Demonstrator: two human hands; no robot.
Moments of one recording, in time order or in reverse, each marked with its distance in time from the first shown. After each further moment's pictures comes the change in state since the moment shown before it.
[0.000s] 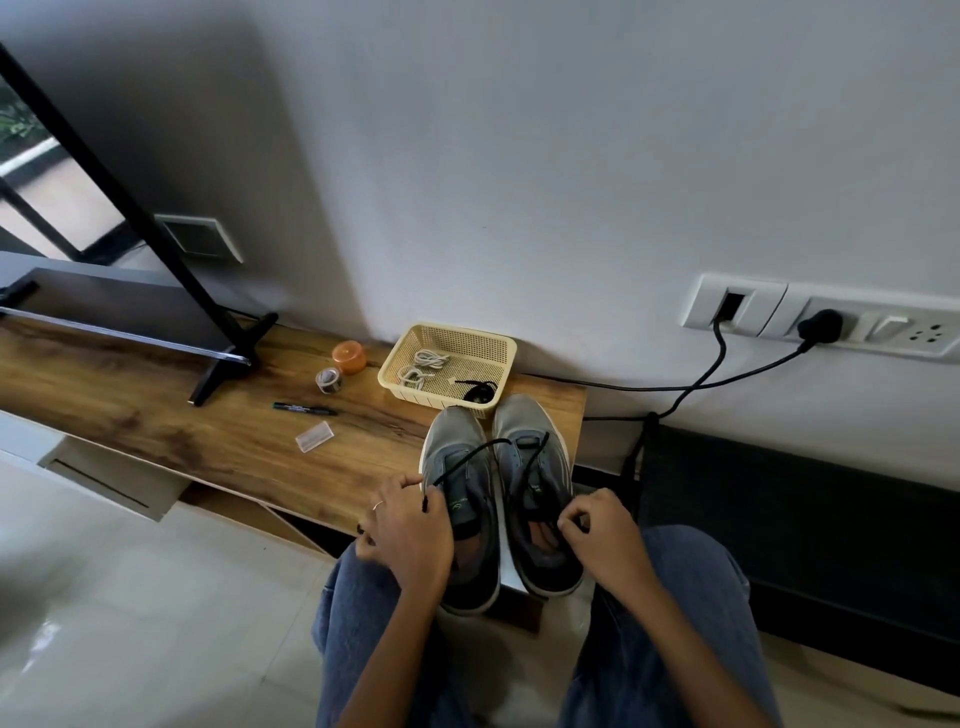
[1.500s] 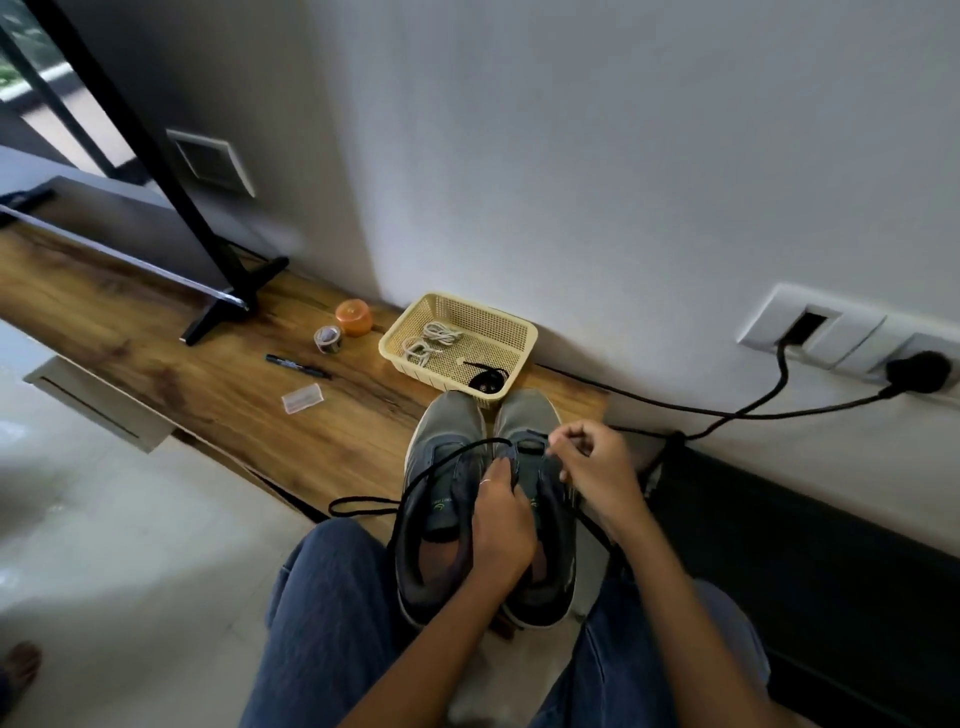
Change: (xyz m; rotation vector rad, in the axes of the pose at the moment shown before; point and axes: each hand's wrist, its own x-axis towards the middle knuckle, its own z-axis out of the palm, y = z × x) left_hand -0.014 0.024 0.106 -0.081 -0.397 0.193; right_hand 0.092 -0.021 -0.018 0.433 -0.032 -0.044
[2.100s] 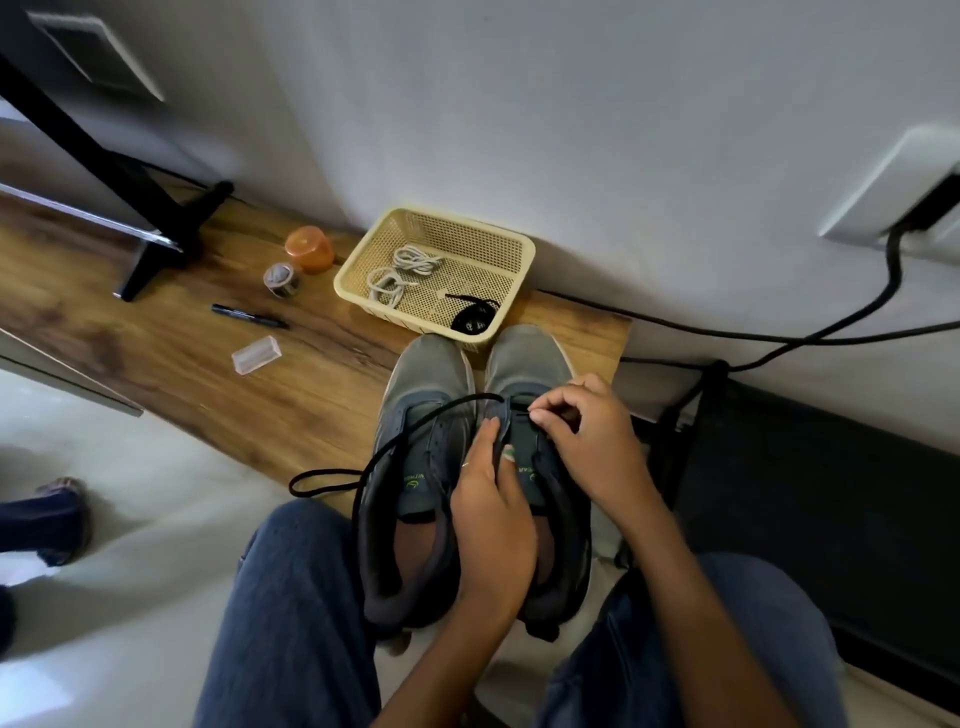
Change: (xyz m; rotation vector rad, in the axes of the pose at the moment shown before) left_hand -0.008 -0.007 0.013 -0.061 0.152 -0.019; right_hand 0.033 0.058 0.024 -0.168 -0.017 -0.187
